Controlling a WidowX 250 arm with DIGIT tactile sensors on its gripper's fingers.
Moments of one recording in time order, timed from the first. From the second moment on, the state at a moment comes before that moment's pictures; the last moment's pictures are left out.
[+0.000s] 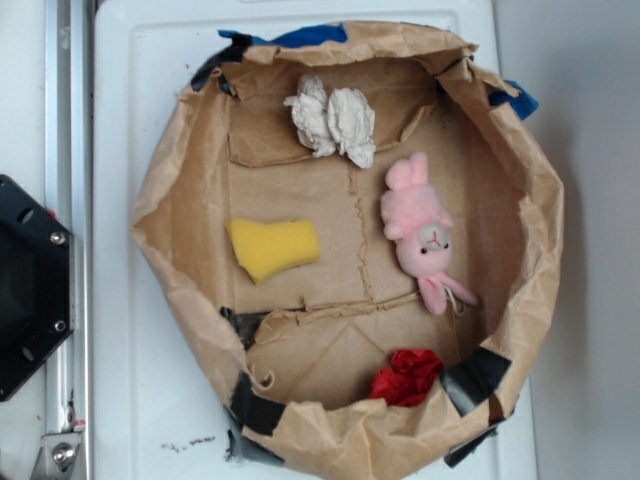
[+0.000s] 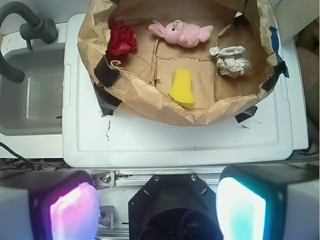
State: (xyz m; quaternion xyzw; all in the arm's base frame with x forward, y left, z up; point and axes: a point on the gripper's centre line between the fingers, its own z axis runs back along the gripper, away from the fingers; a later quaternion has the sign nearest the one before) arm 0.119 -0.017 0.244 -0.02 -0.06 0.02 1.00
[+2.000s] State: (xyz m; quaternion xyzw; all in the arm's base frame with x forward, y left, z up) arm 0.245 0.024 0.141 0.02 -0.12 0.55 0.83
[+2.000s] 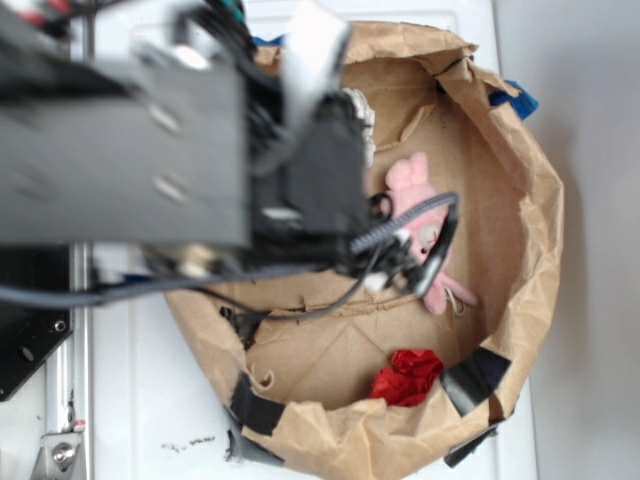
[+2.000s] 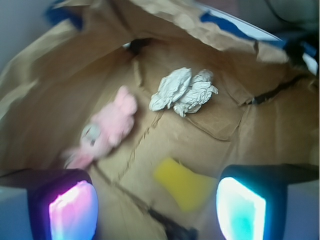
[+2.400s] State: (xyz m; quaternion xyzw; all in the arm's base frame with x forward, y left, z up) arm 0.261 0.044 0.111 0.04 -0.13 0.57 0.81
